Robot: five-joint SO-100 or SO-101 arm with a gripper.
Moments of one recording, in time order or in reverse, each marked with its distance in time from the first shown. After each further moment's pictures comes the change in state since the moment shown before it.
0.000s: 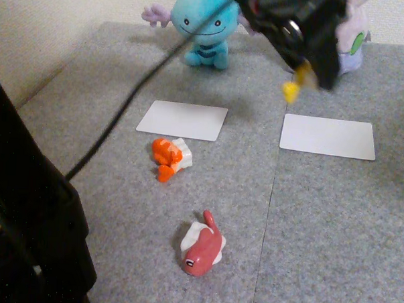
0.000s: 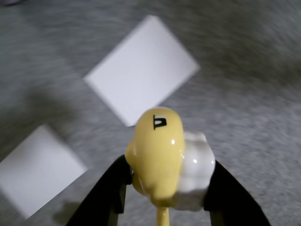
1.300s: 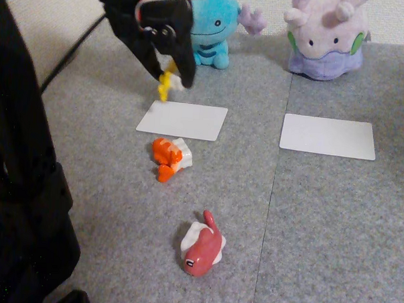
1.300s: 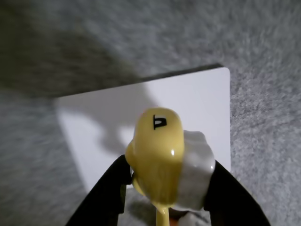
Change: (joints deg) arm -27.0 -25.4 -9.6 1.5 -1.2
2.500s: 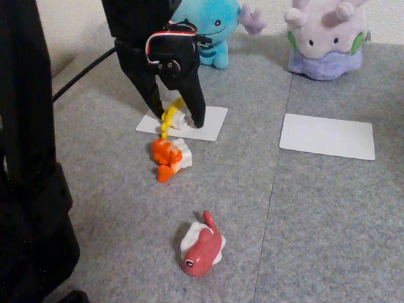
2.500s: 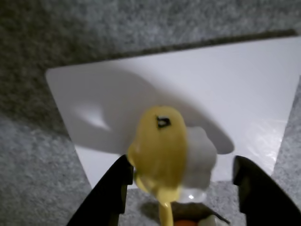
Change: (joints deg) arm -2.9 -4.4 -1.1 3.3 -0.1
